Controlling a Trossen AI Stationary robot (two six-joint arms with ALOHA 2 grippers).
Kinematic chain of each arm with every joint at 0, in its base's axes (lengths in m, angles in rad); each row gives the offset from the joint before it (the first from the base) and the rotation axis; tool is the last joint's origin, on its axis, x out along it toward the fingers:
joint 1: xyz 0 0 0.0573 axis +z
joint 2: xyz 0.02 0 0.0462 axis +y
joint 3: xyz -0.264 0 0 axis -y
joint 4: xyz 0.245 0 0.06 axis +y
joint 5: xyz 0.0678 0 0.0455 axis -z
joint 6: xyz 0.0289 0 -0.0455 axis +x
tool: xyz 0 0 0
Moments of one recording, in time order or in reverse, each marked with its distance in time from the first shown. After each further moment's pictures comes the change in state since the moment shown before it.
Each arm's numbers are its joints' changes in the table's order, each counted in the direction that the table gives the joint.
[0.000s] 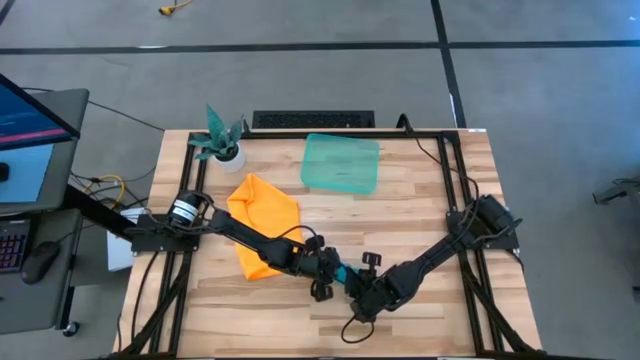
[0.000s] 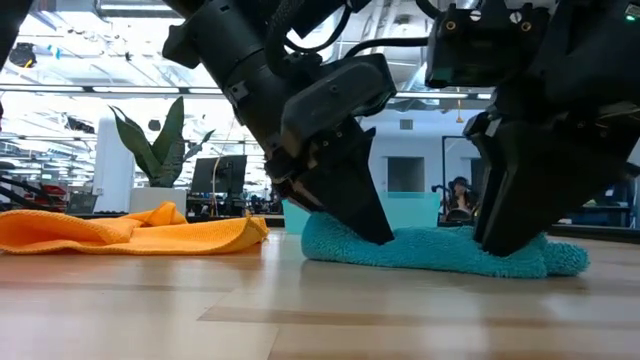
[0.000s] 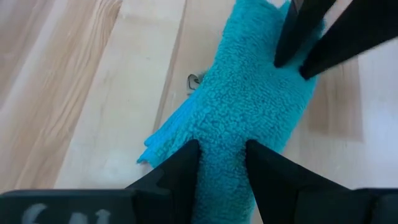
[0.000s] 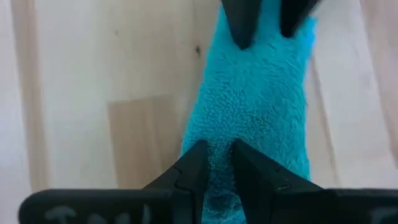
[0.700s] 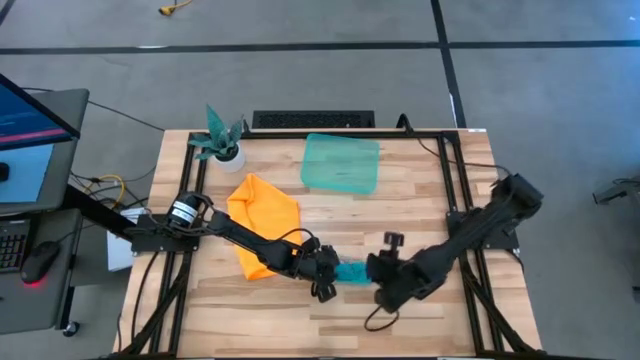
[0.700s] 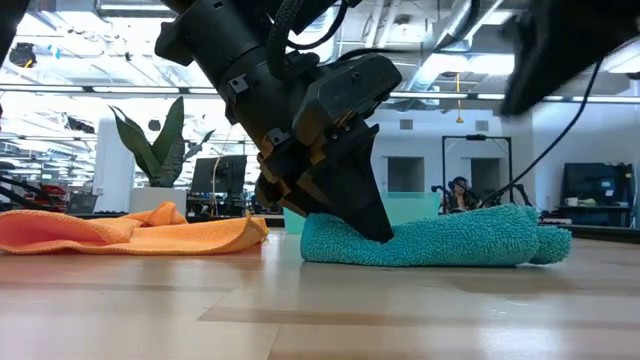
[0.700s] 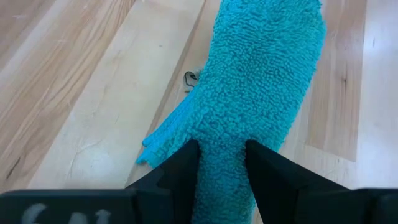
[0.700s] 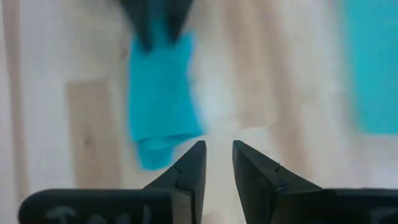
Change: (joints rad) left arm -0.032 0.001 -0.003 0.002 -0.030 -0.182; right arm 0.035 -0.299 0.001 0.351 0.185 0.004
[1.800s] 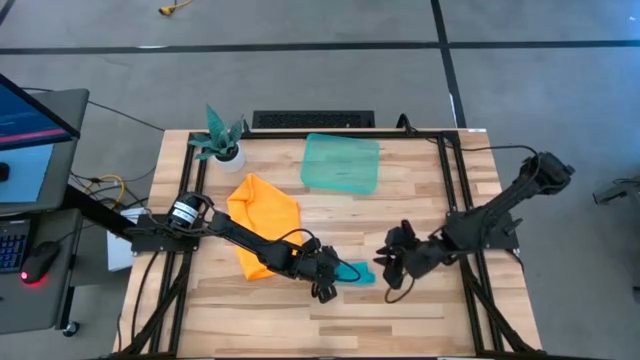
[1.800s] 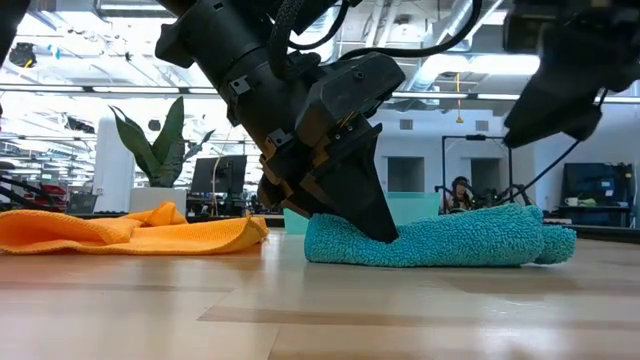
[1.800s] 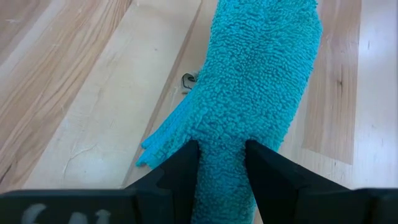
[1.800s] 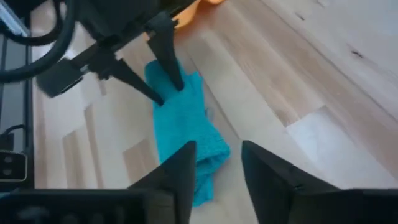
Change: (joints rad) left arm -0.001 0.001 -0.002 -0.031 -0.003 0.012; right arm -0.078 -0.392 -0.565 -0.671 -0.089 0.285
